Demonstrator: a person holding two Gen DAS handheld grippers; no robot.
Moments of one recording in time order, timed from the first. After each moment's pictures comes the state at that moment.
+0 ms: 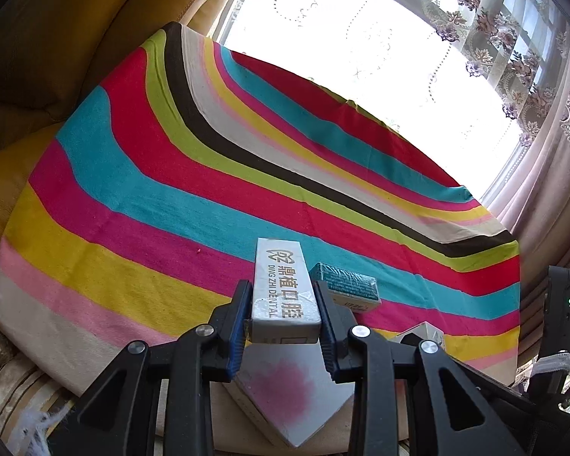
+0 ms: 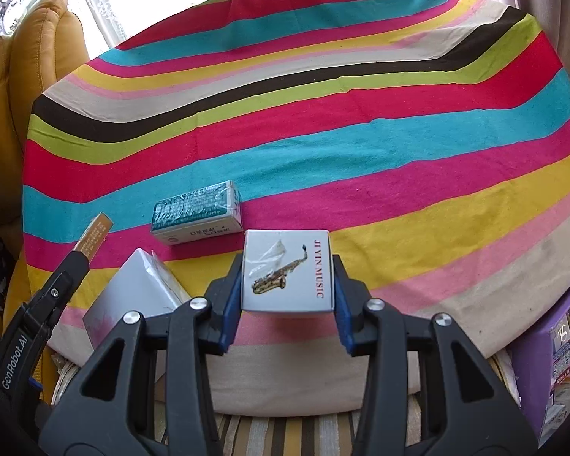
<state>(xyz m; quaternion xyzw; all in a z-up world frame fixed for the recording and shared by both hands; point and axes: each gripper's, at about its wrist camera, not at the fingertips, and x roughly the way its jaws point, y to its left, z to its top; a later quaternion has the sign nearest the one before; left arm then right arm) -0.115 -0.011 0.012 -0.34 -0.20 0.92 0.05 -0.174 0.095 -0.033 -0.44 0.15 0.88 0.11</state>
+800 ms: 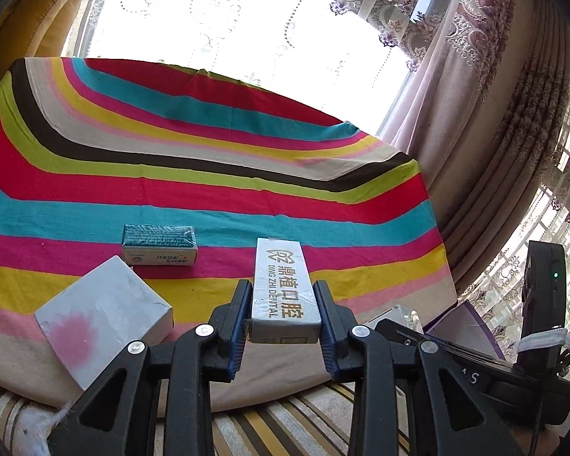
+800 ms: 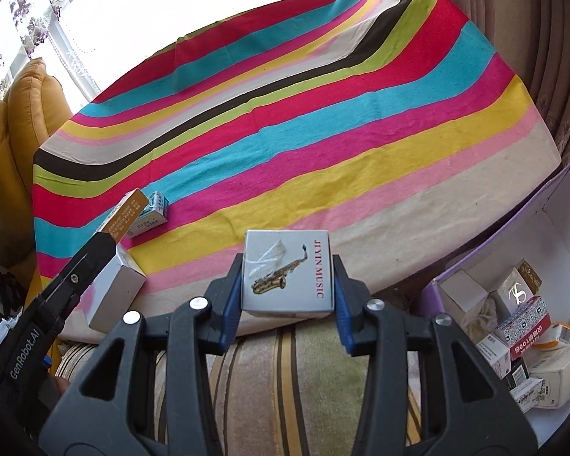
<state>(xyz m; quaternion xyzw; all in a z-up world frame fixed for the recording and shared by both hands) -0.085 0.107 0.035 -0.34 -0.12 0.90 0.25 -0.069 0.180 -0.014 -0.40 0.22 0.88 0.15</state>
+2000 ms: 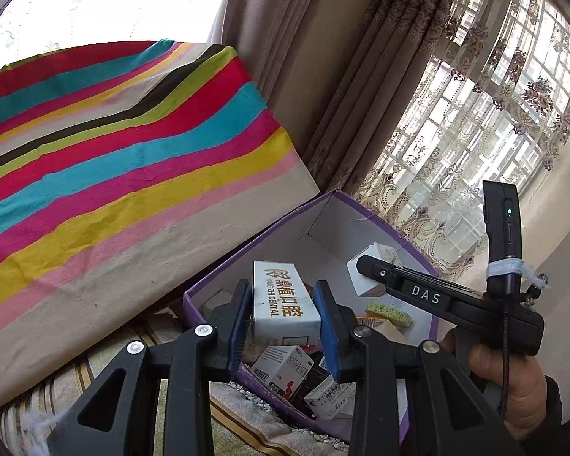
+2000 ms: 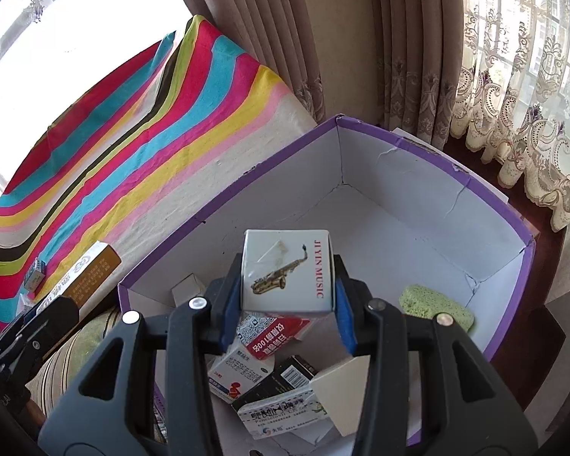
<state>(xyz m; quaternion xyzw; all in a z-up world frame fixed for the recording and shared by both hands) -0.015 0.303 0.034 -0.41 0.01 0.79 0.46 0.096 0.340 -0.019 -0.36 0.27 0.82 0.34</state>
